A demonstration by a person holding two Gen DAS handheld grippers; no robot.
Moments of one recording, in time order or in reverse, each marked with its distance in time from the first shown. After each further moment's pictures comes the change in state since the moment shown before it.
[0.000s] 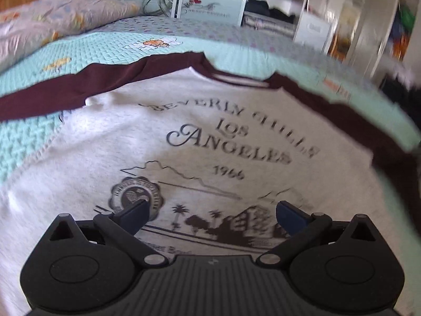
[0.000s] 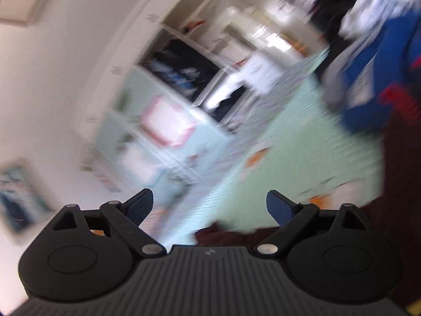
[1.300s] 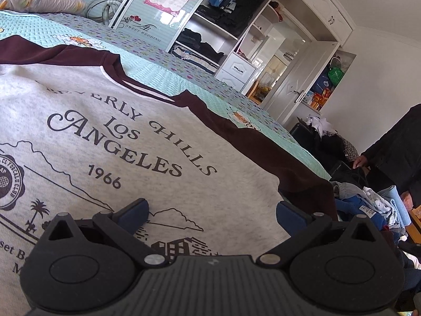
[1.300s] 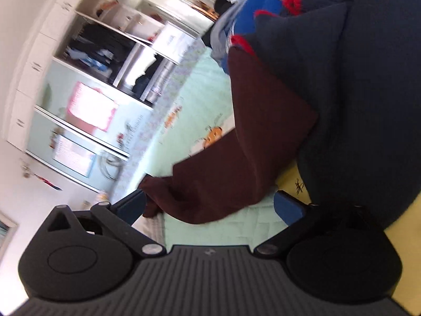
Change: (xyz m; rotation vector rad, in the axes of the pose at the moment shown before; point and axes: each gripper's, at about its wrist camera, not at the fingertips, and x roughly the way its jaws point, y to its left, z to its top) left arm 0.040 -0.024 -0.030 -0.064 -0.156 -0.429; right arm -0.064 -0.002 -0.035 0.233 0.190 -0.293
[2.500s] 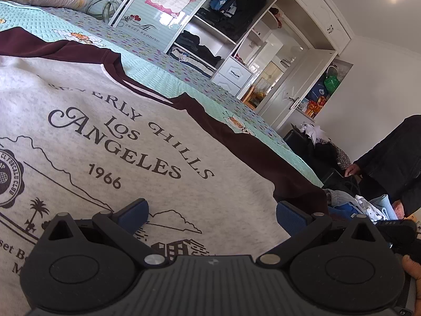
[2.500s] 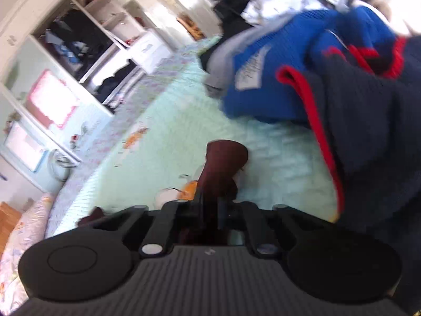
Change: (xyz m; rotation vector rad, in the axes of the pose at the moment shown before) left arm -0.003 0.007 0.000 -0.039 -0.015 -0.042; right arm 0.058 0.035 0.039 -0.181 -0.122 -0.129
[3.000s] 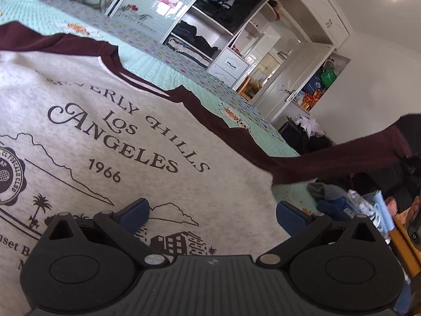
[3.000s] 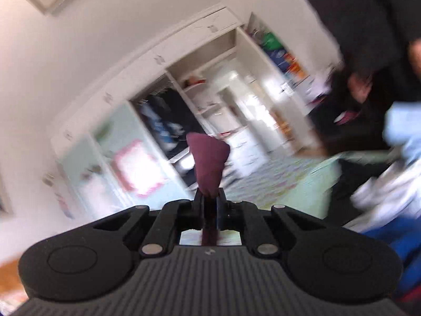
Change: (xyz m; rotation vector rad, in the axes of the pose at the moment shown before) left arm -0.002 -0.001 0.002 0.007 0.048 -0.012; right arm -0.032 0.037 0.131 -0.207 -0.440 0.255
